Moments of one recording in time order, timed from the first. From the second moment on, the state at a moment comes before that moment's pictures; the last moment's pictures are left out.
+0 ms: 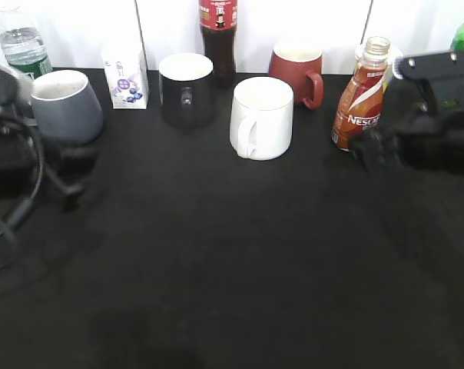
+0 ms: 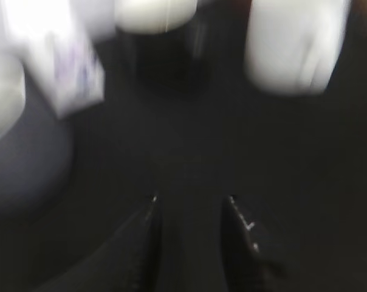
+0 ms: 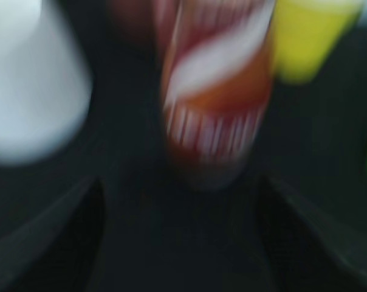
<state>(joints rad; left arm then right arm) -0.45 1.29 -0.52 0.20 -0.11 -0.03 0.32 1.59 -0.65 0.16 -0.23 -0.12</state>
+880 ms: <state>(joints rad) -0.45 0.53 -0.88 -0.01 1.22 -0.06 0.32 0.77 -0.89 0.02 1.19 0.15</state>
